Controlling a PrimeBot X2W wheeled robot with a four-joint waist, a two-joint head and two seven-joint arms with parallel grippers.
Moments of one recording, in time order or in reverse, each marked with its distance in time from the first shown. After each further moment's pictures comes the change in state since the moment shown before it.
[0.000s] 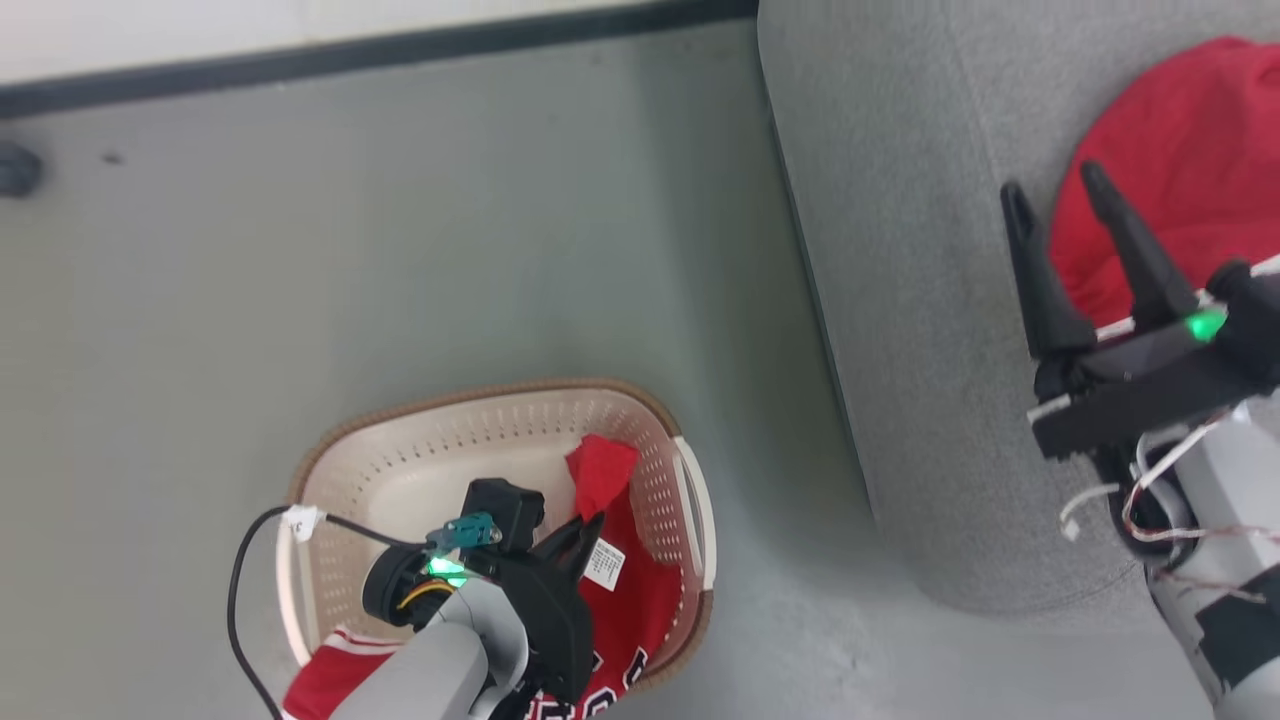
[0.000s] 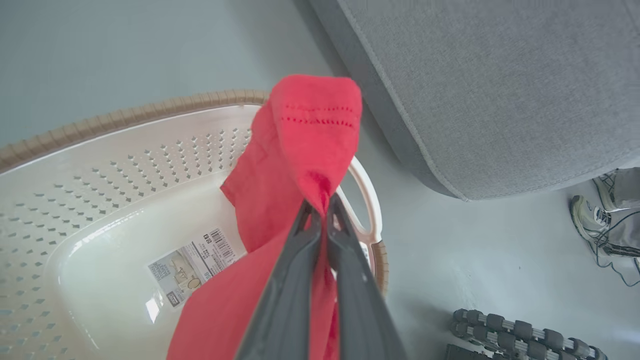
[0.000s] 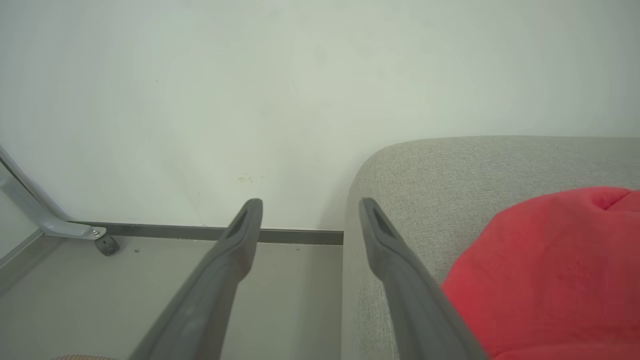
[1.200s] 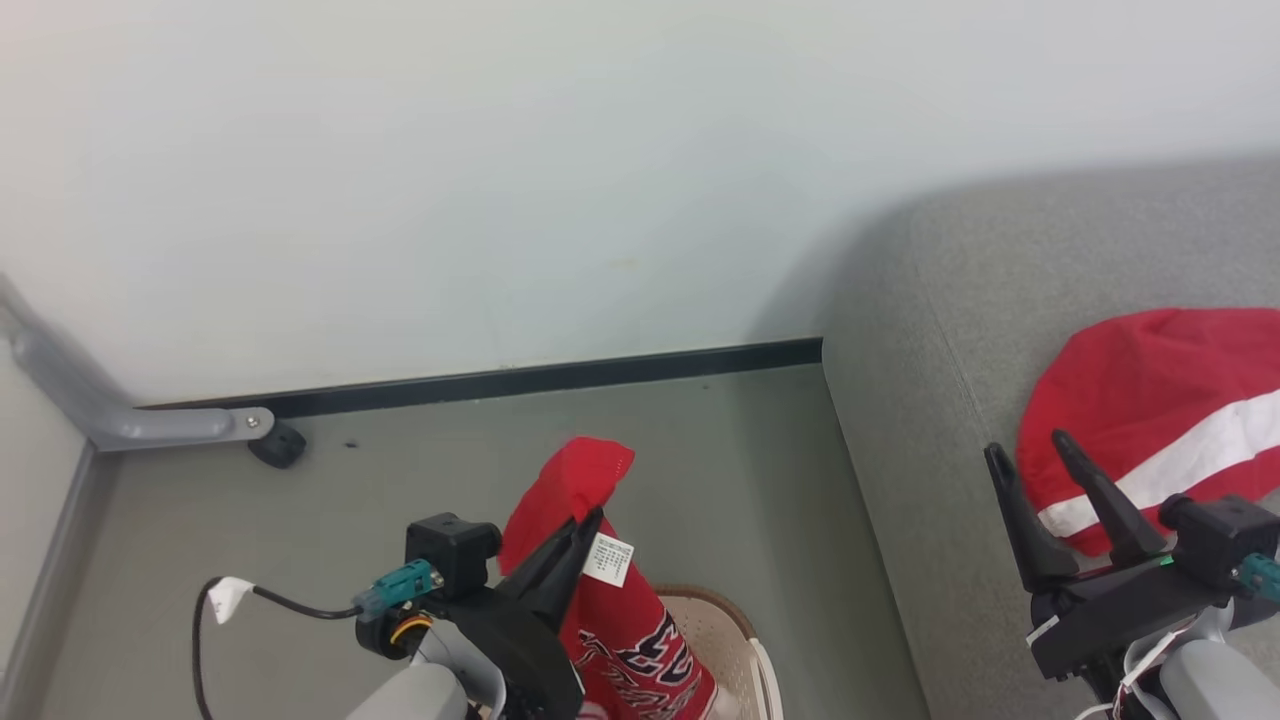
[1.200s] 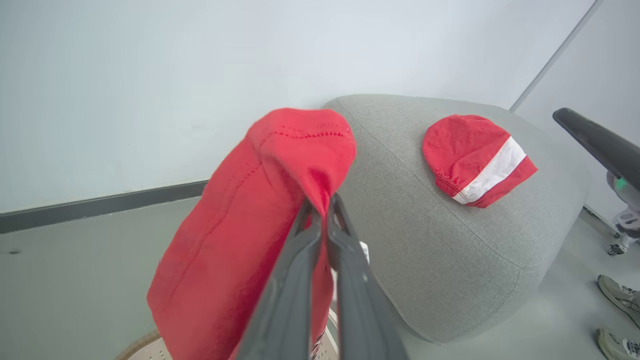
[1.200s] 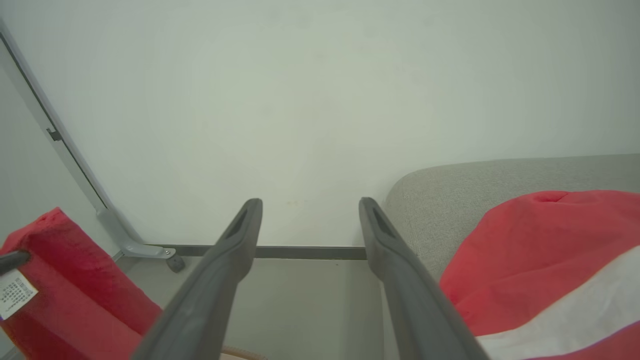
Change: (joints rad) left arm 0.126 0.088 0.008 -0.242 -0.133 0.000 -0.150; right arm 0.336 -0.017 0.015 0.029 0.050 0.000 0.000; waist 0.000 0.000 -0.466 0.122
